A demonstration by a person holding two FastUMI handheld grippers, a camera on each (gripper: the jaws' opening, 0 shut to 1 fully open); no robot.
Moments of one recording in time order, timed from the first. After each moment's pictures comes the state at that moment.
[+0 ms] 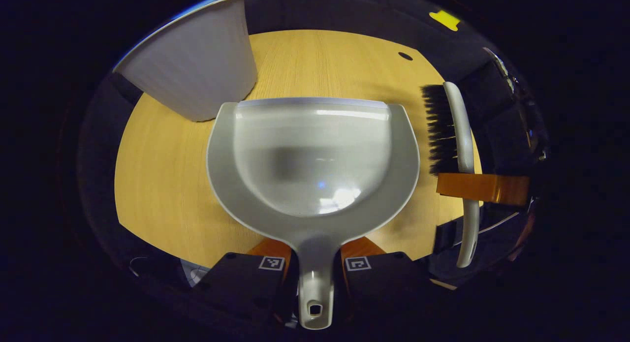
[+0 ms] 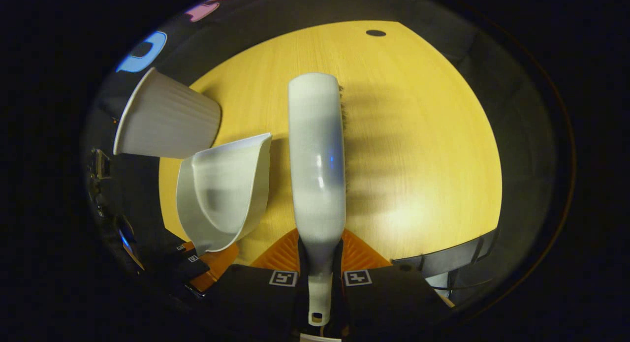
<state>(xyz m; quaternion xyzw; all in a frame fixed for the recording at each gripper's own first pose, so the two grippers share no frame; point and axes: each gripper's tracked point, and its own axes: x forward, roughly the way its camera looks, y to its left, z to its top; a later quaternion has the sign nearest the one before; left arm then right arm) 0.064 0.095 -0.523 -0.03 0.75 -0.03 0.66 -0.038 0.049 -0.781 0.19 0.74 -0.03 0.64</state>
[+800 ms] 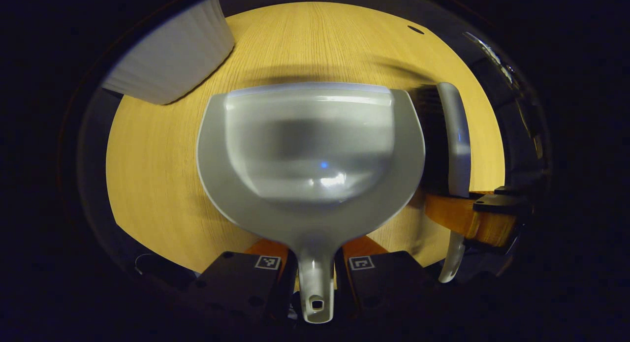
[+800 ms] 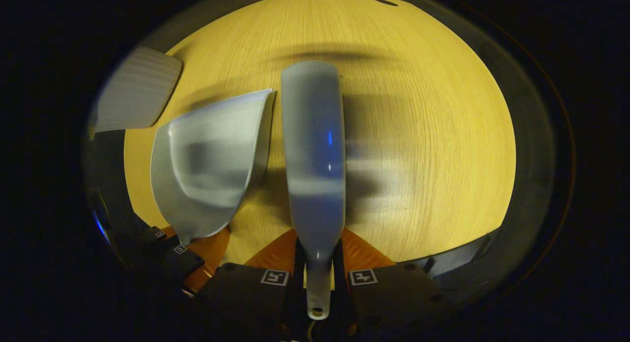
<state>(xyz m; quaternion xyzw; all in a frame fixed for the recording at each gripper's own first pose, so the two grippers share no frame) 0.062 0.089 -0.519 -0.03 0.79 -0.04 0.61 -0.054 0.048 -0.798 0.13 0.81 -0.04 0.58</state>
